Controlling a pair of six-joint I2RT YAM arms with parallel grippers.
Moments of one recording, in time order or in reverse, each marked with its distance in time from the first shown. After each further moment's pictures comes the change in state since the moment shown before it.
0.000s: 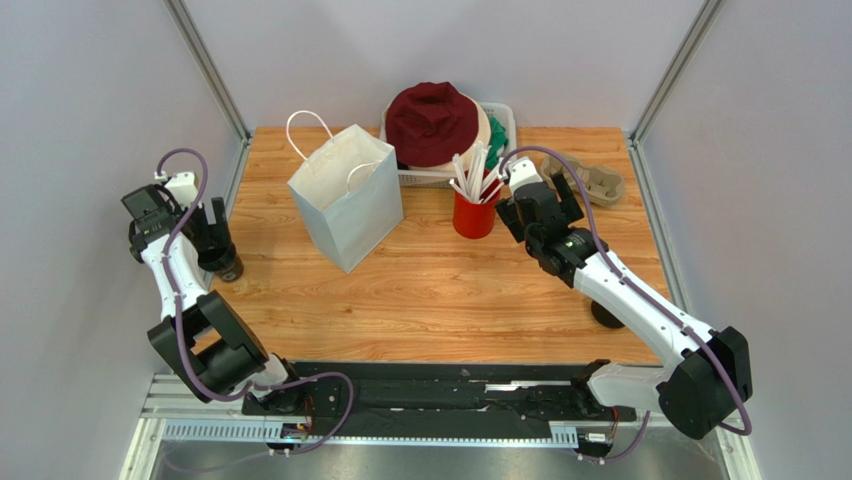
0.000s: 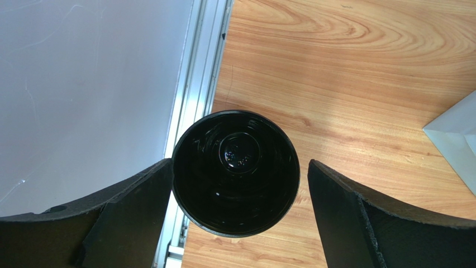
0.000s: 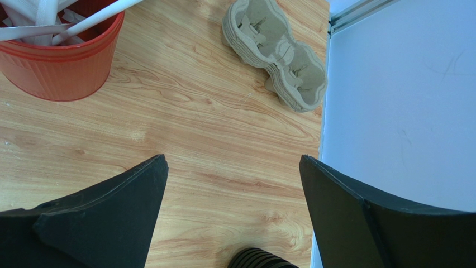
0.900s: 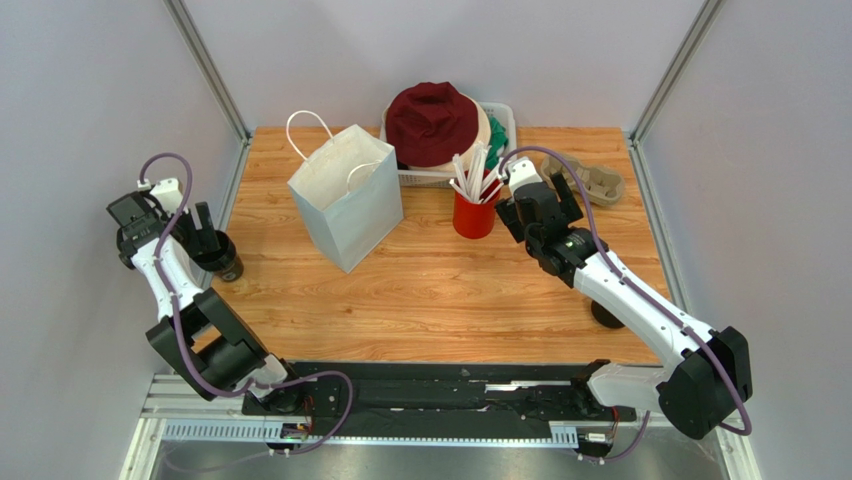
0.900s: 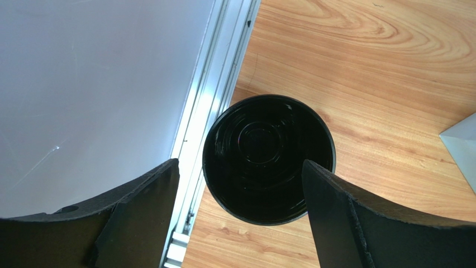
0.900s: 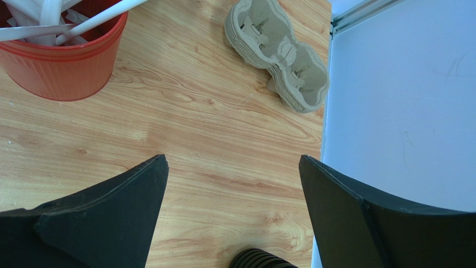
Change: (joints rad) left arm 0.073 0.008 0.006 -0.015 0.000 -0.023; right arm 0.000 0.000 0.000 0.000 -0.008 0.000
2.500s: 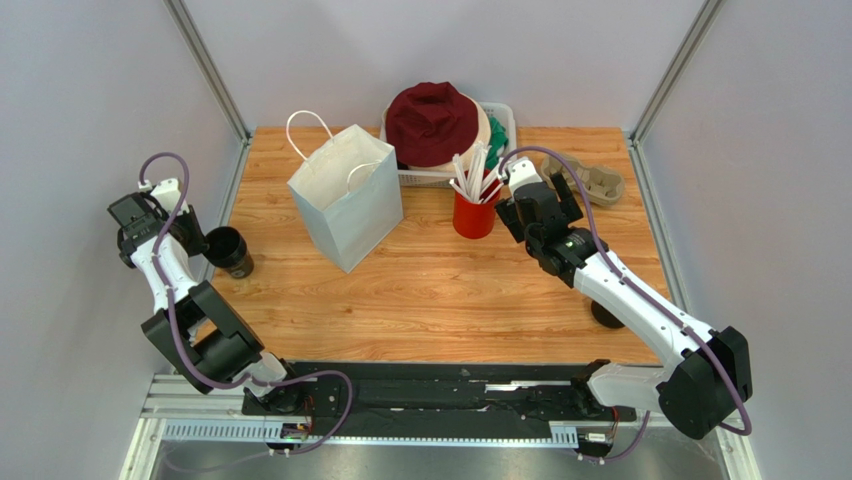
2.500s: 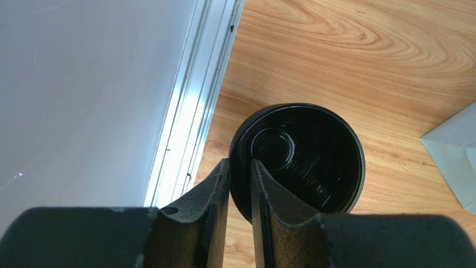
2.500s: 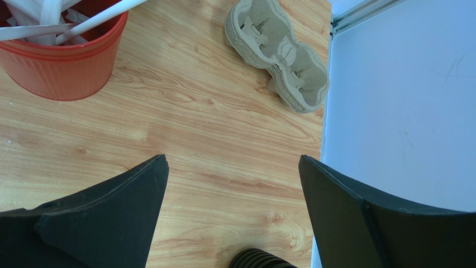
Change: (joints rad) left arm 0.008 0.044 0.000 0.026 0.067 -0.030; right arm 0.000 0.000 0.000 0.000 0.000 -0.004
